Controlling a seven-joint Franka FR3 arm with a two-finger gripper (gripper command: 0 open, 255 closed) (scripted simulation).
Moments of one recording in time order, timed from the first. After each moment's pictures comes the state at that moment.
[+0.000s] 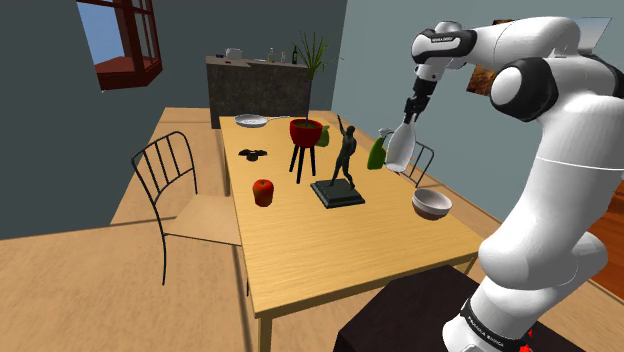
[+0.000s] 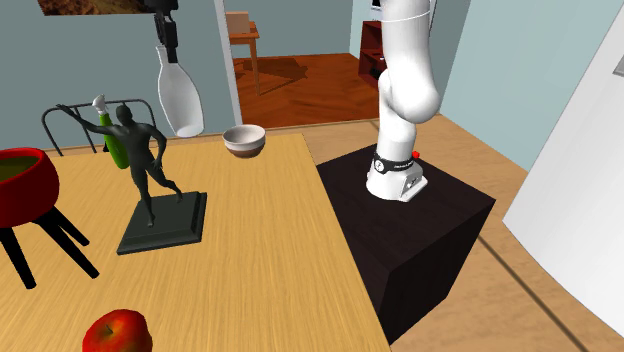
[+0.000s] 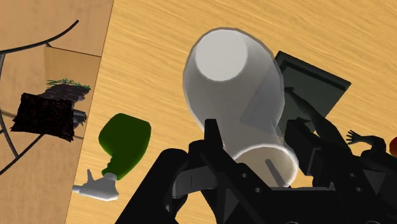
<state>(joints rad) -0.48 0.21 -0.21 -1.44 0.10 1.75 -0.69</state>
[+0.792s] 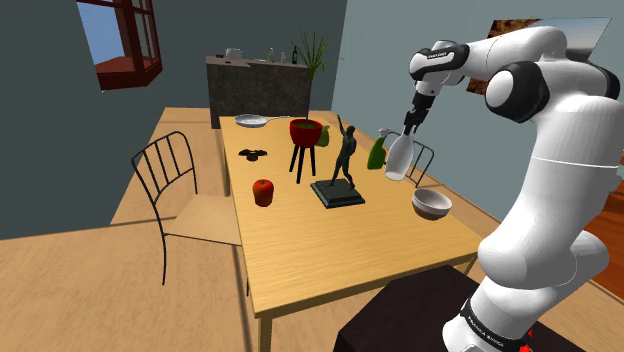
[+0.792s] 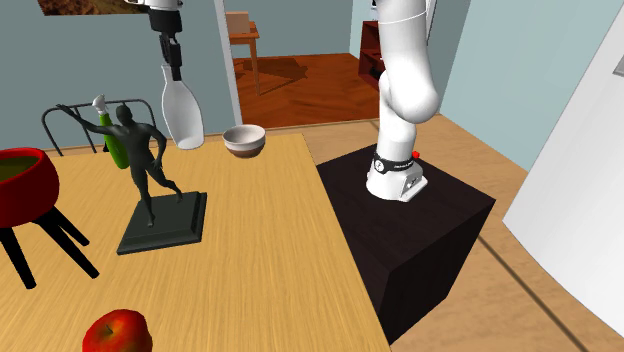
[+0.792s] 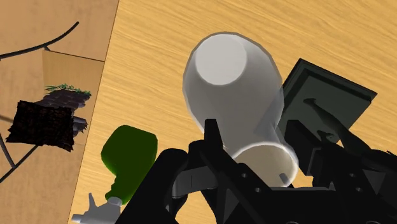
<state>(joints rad) -0.50 0.26 -0.22 -1.52 0.11 1.87 -0.74</state>
